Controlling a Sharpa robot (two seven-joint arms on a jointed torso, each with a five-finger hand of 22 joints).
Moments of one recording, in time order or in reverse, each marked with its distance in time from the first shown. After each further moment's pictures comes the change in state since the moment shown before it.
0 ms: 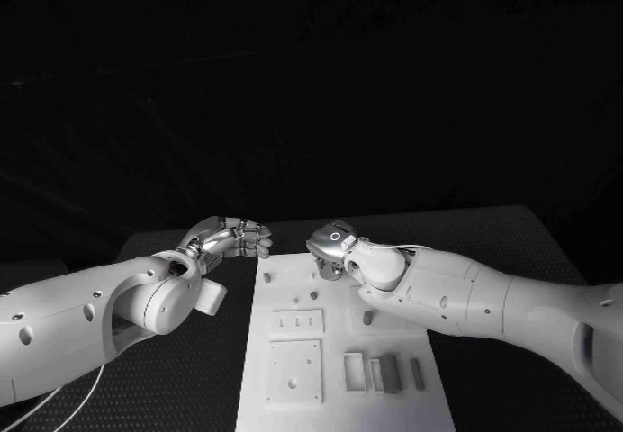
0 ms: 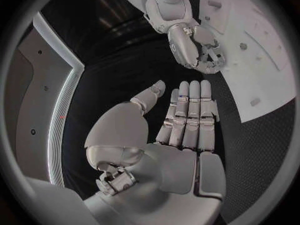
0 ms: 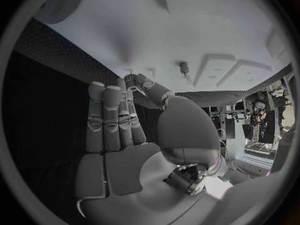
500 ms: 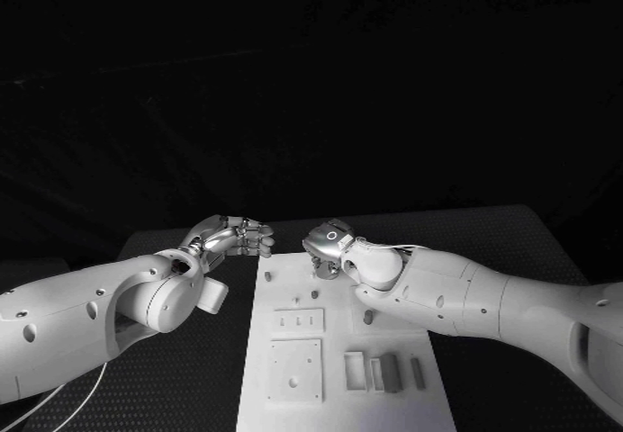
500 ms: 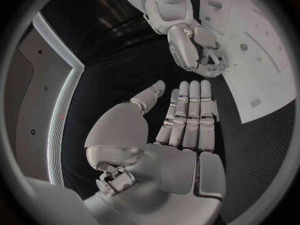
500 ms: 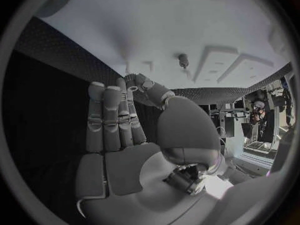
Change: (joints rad) left arm 0.001 0.004 0.000 -0.001 0.000 0.000 -0.001; left_hand -0.003 -0.003 0.000 0.000 0.000 0.000 0.000 0.000 0.000 0.000 0.000 0.000 0.000 0.000 0.000 -0.004 0.001 0.000 0.000 0.000 0.000 0.000; right arm 0.000 0.019 0.000 -0.009 0.007 -0.018 0.001; right_hand 0.000 0.000 0.001 0.001 -0.003 0.006 0.001 -0.001 0.000 0.002 0.003 -0.004 0.000 -0.001 0.000 0.004 0.000 0.000 -0.004 -0.001 0.008 -0.001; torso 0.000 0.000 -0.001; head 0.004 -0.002
